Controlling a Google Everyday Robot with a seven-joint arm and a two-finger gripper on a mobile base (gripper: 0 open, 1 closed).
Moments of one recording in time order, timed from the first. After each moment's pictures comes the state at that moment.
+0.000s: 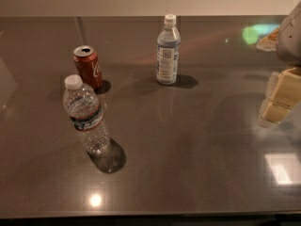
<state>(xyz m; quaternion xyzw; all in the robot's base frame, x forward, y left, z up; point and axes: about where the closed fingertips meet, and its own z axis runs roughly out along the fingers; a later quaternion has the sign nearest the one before) 0.438 -0.217 0.976 -0.60 0.78 -0.03 0.16</state>
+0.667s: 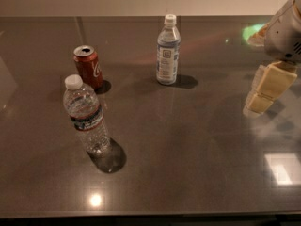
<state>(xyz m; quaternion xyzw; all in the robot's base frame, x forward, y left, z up) 0.464 -0.207 0.973 -0.60 0.78 -0.02 0.19</state>
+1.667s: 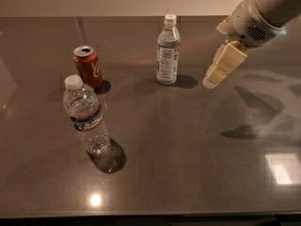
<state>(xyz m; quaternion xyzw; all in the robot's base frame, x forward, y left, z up) 0.554 -0.159 0.964 -0.57 0.77 0.05 0.27</state>
